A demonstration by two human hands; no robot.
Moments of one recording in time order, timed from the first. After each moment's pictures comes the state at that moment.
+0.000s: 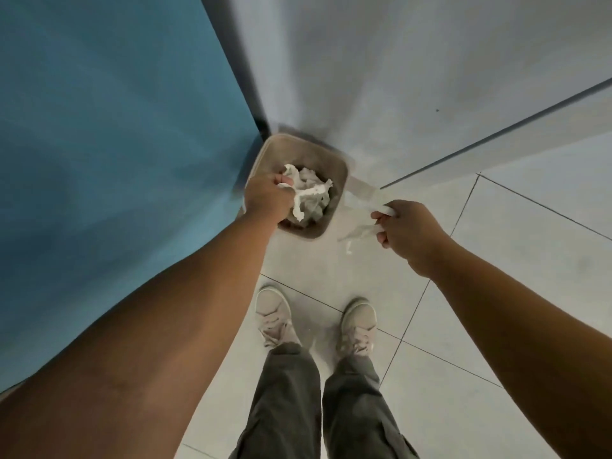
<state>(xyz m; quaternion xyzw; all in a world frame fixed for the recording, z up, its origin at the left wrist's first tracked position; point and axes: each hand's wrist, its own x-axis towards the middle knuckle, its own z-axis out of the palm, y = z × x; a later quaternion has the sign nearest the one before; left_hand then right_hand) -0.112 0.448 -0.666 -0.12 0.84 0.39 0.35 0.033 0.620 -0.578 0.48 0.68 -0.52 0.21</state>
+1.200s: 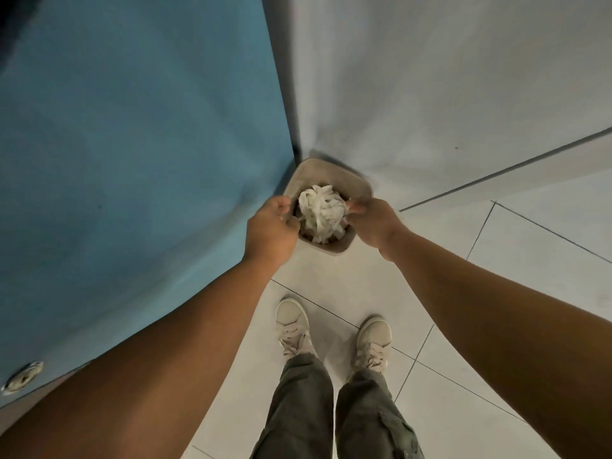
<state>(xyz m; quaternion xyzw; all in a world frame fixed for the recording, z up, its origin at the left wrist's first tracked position) -0.094 0.392 -0.562 -0.03 0.88 0.38 0.28 -0.038 0.572 -0.586 0.38 0.75 -0.49 0.24</state>
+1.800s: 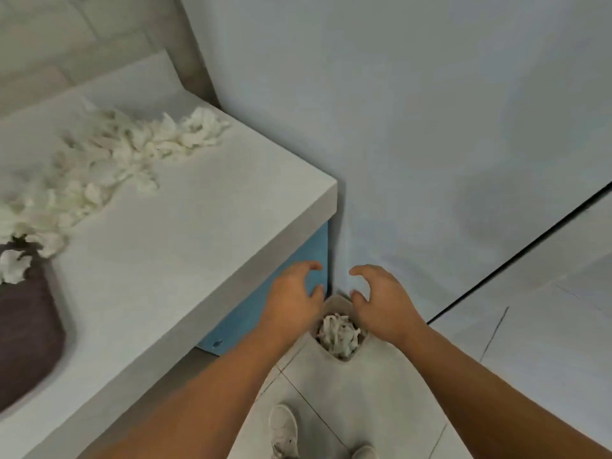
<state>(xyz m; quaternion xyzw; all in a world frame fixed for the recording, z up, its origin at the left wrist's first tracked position) -0.037 0.375 -0.180 0.10 0.91 0.39 0.09 0.000 0.554 -0.191 0.06 0.92 -0.37 0.05</state>
